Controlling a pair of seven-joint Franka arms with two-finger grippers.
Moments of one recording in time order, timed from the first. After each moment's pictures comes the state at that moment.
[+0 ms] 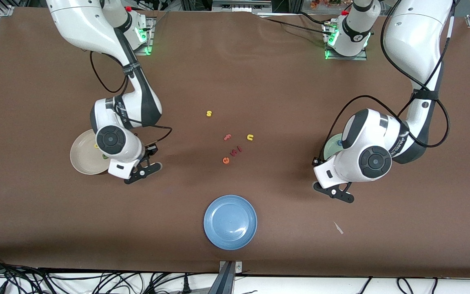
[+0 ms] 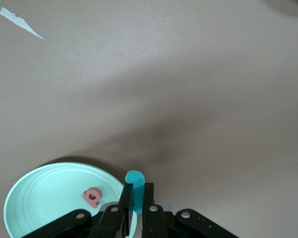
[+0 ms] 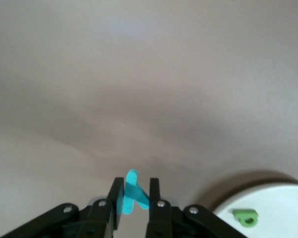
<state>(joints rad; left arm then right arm) -0.12 0.71 -0.22 -1.31 0.08 1.82 0.01 0.50 0.60 -0.24 -1.68 0.04 2.08 -0.19</state>
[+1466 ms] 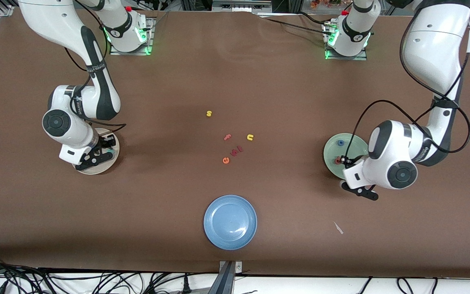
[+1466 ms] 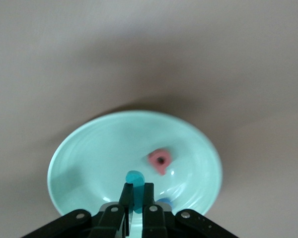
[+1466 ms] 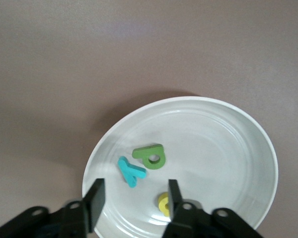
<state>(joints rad) 0.04 0.71 -0.19 -1.49 0.11 1.82 0.16 0.50 0.46 -0.44 -2.04 0.06 2.37 -0.40</state>
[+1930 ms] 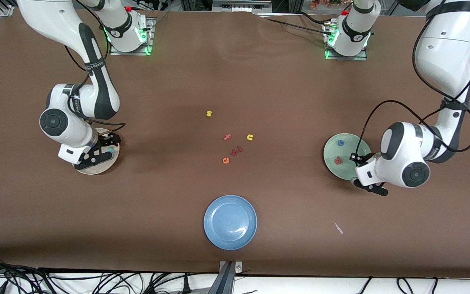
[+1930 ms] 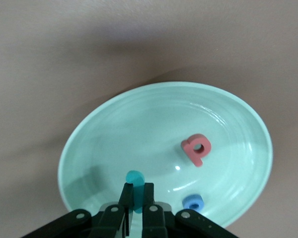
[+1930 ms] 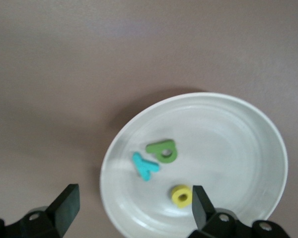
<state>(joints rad) 0.12 0.71 -0.22 -1.61 0.14 1.92 0.18 0.50 0.43 -0.44 -2.01 0.09 2.26 -0.35</state>
